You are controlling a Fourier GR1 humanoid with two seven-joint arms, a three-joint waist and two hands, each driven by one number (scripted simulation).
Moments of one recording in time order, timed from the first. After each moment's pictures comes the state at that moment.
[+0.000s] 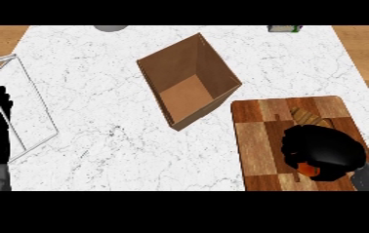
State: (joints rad) left arm -0.03 0.42 0.18 -1.41 -0.05 0.29 0.05; right arm -0.23 -0.78 0.51 -1.38 0.77 -0.13 -0.99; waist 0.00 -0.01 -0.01
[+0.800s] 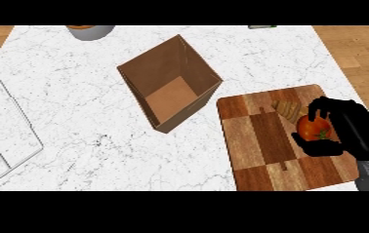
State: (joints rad) left arm 0.08 0.41 0.24 -1.43 -0.05 0.31 0.02; right arm -0.09 -0.62 0.19 -1.49 0.72 -0.23 -0.05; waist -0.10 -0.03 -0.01
